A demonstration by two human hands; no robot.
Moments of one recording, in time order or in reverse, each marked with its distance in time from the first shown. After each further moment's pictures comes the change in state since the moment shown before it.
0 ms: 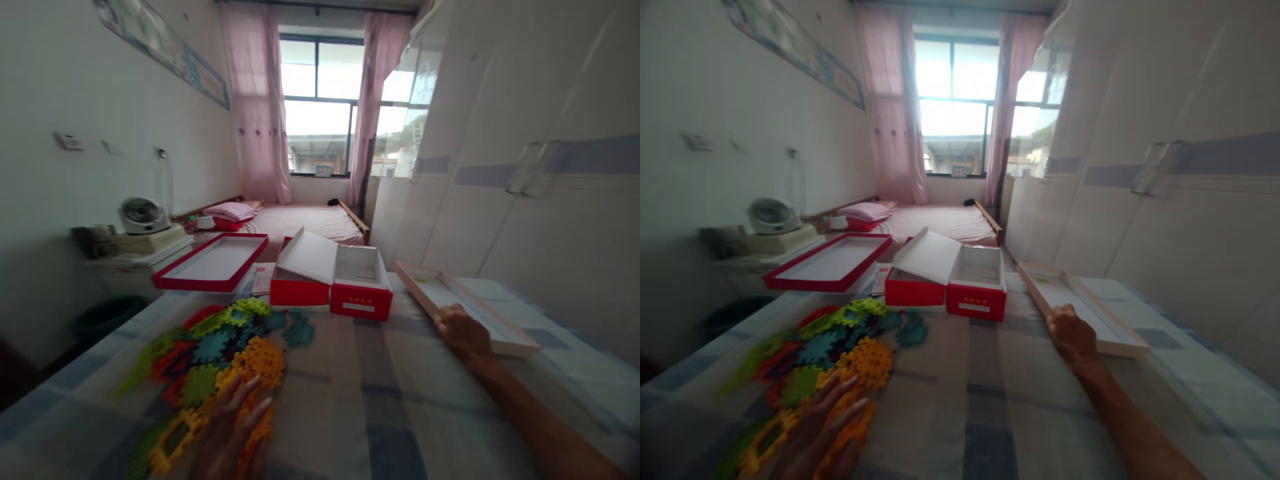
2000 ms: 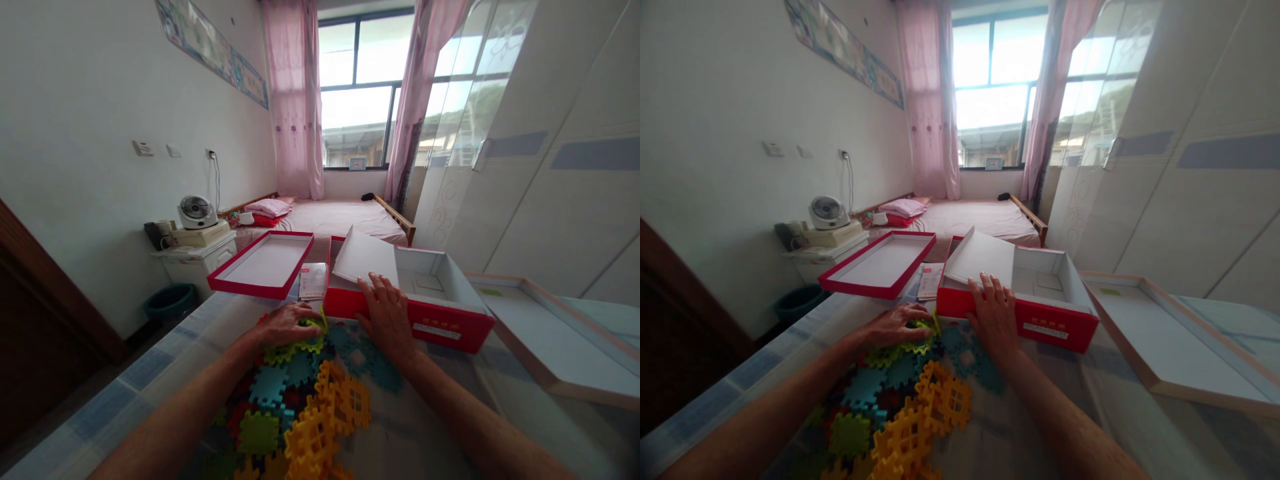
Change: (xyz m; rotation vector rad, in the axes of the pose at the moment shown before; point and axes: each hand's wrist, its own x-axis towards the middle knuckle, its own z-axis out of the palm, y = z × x) left_hand 0.169 -0.159 0.038 -0.345 -0.742 -0.156; right_hand 0.021 -0.267 -0.010 0.323 0.384 -0.540
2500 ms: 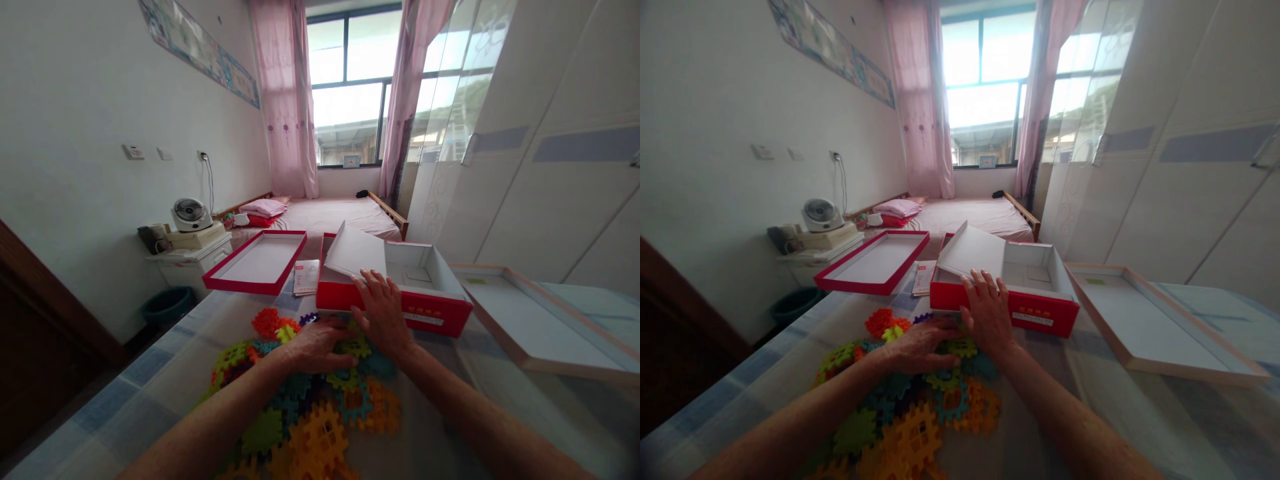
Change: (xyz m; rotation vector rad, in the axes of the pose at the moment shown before) left_hand 0.003 0.074 0.047 0.165 -0.101 0.225; right_hand -0.011 0.003 -0.022 0.131 0.061 -0.036
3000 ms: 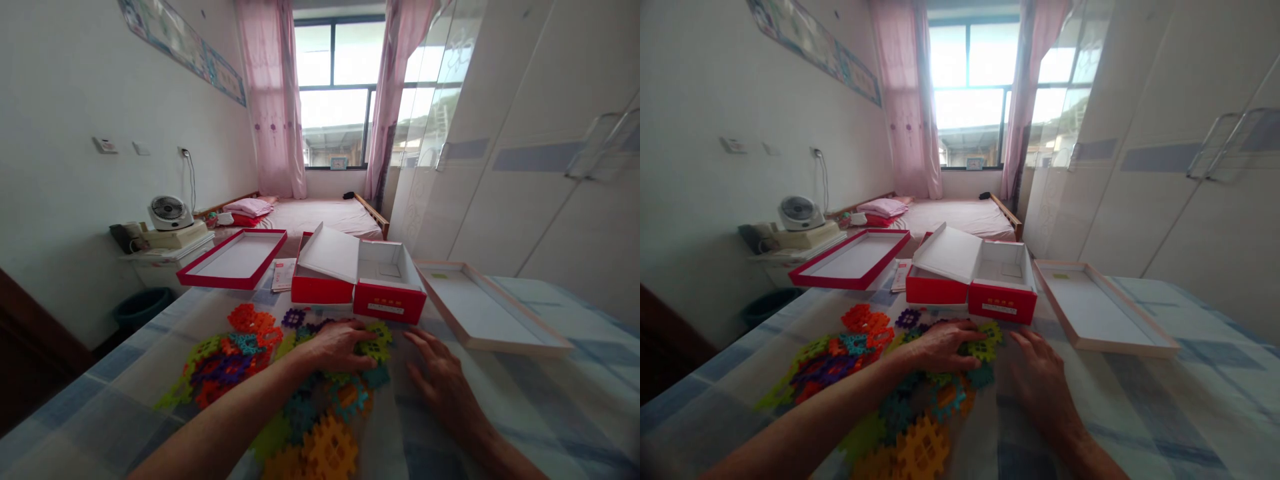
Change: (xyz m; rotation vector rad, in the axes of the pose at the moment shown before) left_hand 0.057 0.060 0.040 -0.062 0.003 0.108; right_hand -0.147 0.078 -0.063 0.091 -0.144 0.260
